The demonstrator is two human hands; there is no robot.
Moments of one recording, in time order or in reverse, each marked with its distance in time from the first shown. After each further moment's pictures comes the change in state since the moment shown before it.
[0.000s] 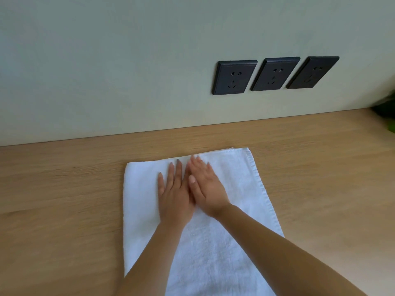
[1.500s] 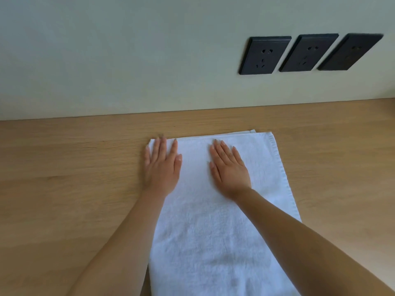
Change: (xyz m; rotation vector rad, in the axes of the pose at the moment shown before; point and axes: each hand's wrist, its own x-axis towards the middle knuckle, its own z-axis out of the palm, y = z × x) left_hand 0.003 -0.085 -0.036 0.077 -0.222 -0.110; right_hand -0.010 0.005 0.012 -0.347 -0.043 0.020
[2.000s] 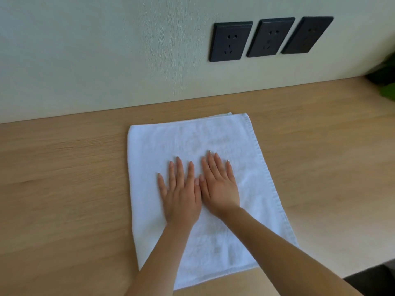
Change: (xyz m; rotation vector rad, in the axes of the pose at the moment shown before) left_hand -0.093 0.087 0.037 -0.098 0.164 0.064; right_hand -0.079 -0.026 0.005 0.042 0.032 0.194
